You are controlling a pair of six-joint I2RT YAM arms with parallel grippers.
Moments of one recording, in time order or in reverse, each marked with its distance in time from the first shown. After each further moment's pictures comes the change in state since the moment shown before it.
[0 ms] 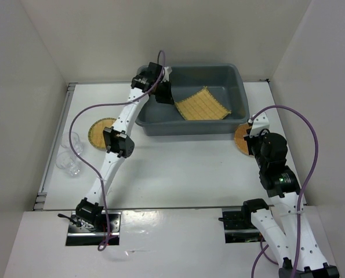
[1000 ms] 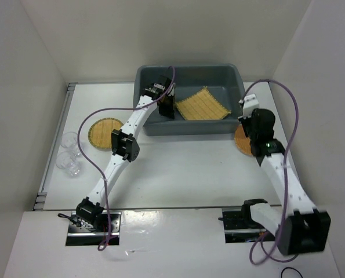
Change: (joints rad) left arm -0.071 0.126 -0.002 -0.105 -0.168 0.017; right arm -0.053 0.350 0.047 0.218 0.038 -0.097
